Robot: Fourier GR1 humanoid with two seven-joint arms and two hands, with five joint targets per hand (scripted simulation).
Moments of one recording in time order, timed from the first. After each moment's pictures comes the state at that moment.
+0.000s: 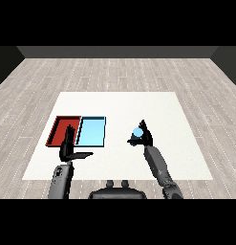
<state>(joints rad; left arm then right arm) 0.05 0.04 0.05 -1.59 0.01 0.01 -0.39 -0.43 -0.01 -0.03 -0.80 -0.24 0.00 -0.42</state>
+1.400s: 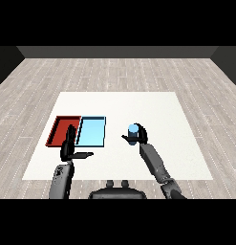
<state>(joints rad) 0.04 0.04 0.04 -1.59 0.01 -0.01 -0.39 -0.50 0.00 0.10 -0.77 -0.22 -0.27 -0.45</state>
